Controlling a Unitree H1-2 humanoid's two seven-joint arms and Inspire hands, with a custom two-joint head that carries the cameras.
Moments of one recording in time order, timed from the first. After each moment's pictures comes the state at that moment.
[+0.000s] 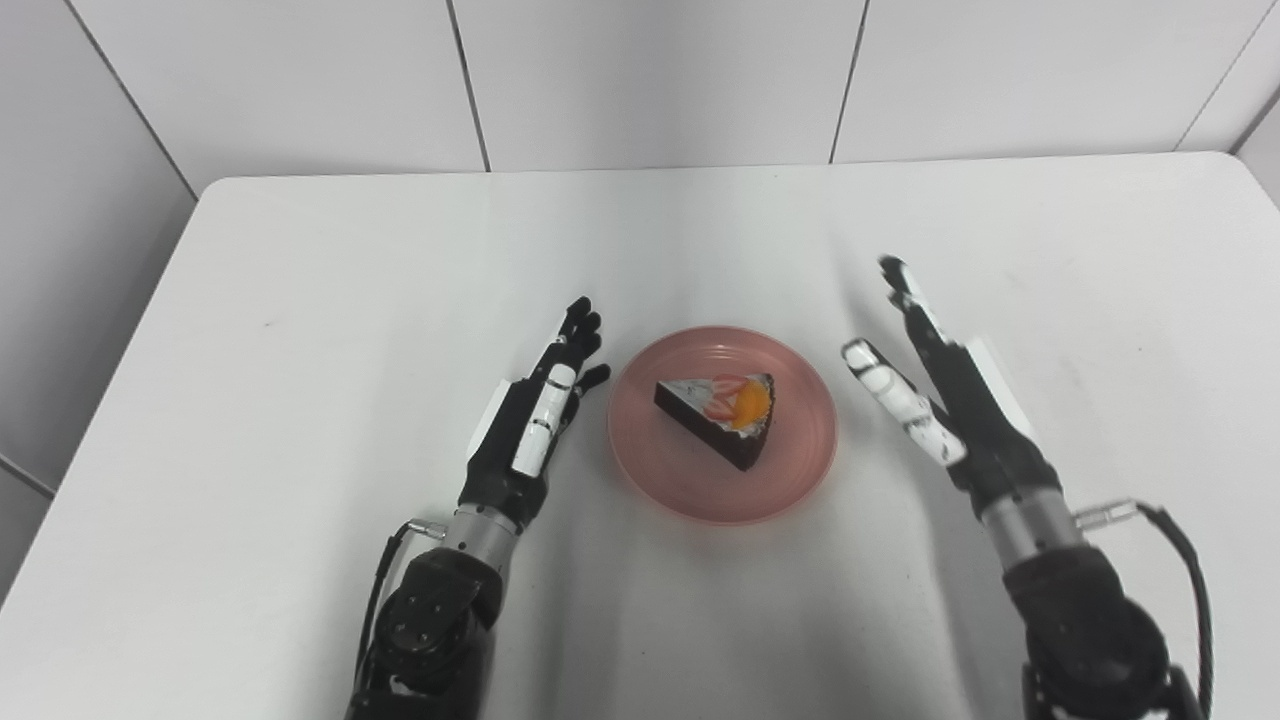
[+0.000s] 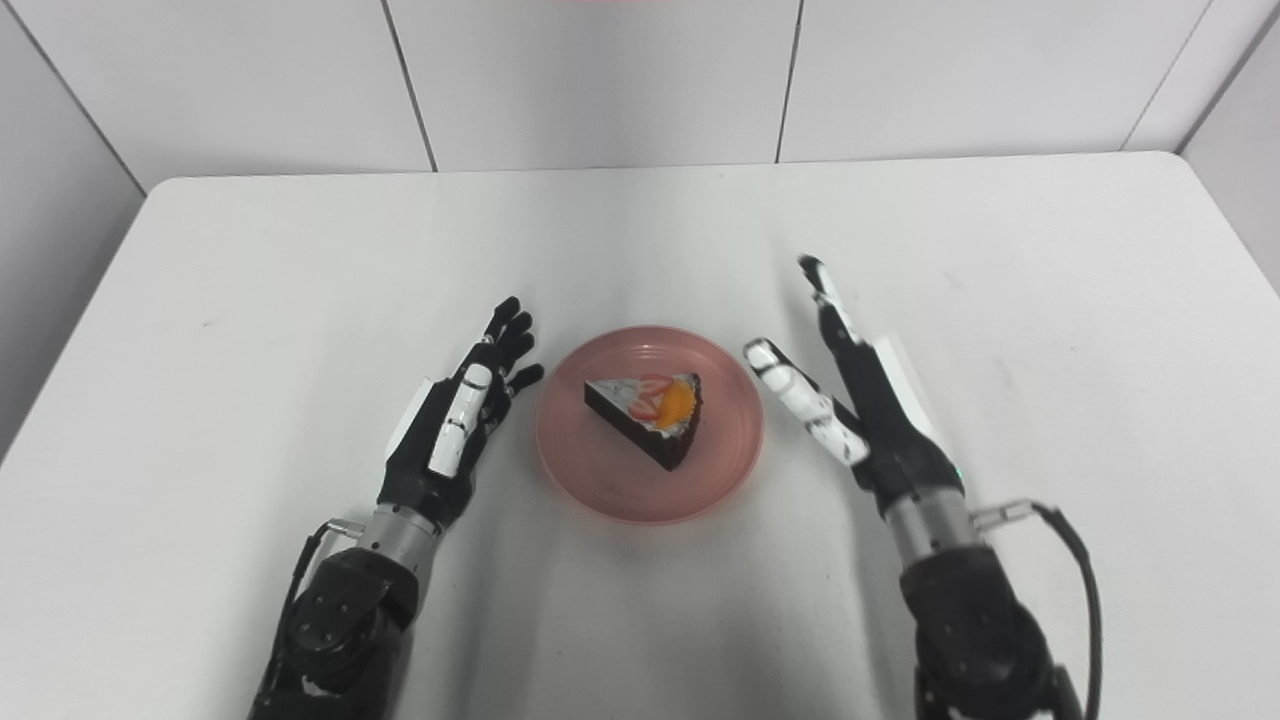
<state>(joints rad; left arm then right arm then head) -0.10 0.05 -0.11 -0.05 -0.02 0.01 -0.17 -0.03 -0.05 0.05 -0.41 -0.41 0.27 0.21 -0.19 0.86</state>
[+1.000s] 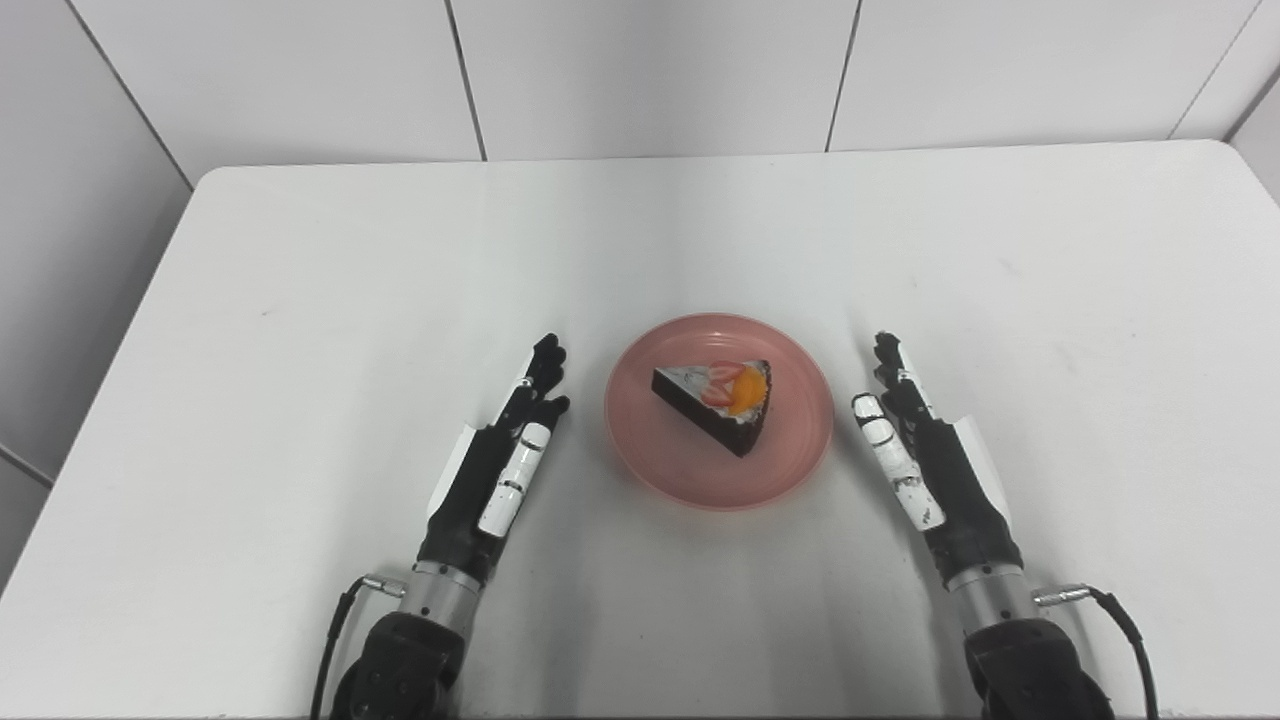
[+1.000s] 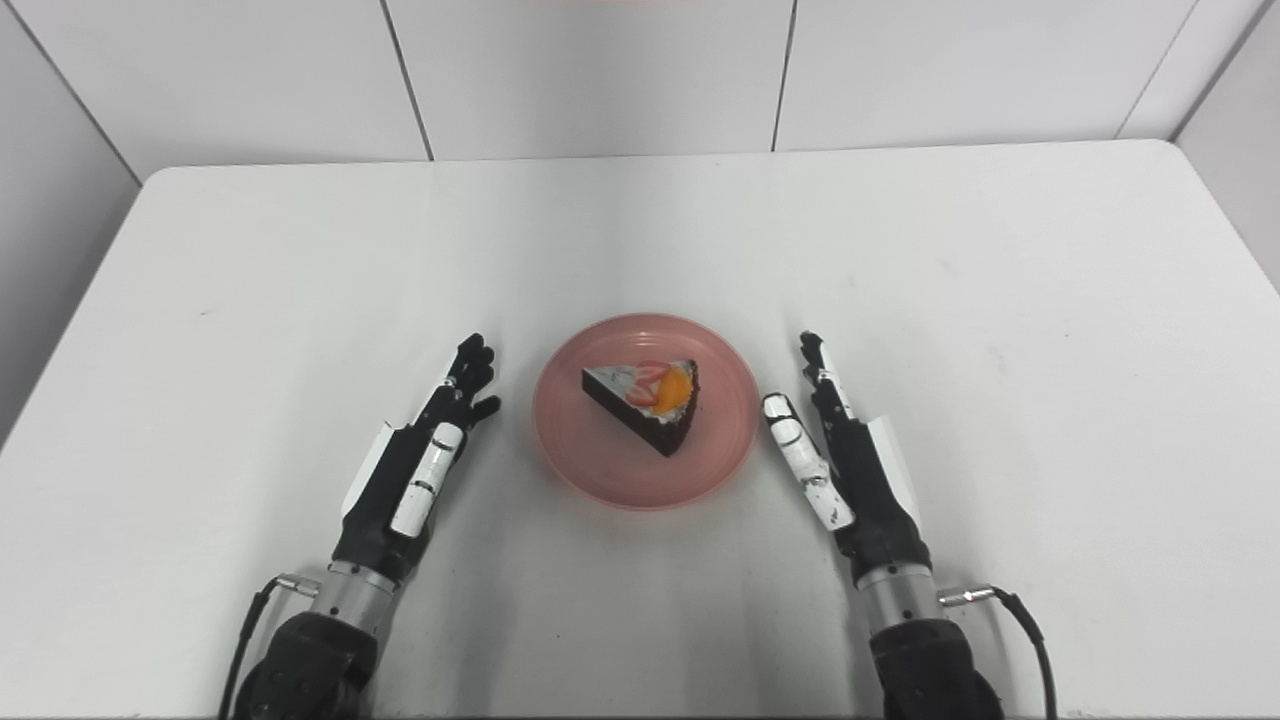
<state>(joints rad) 0.03 0.08 -0.10 -0.13 0.06 -0.07 -0.16 0.05 -0.04 0.10 -0.26 -0.28 0.11 0.06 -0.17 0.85</state>
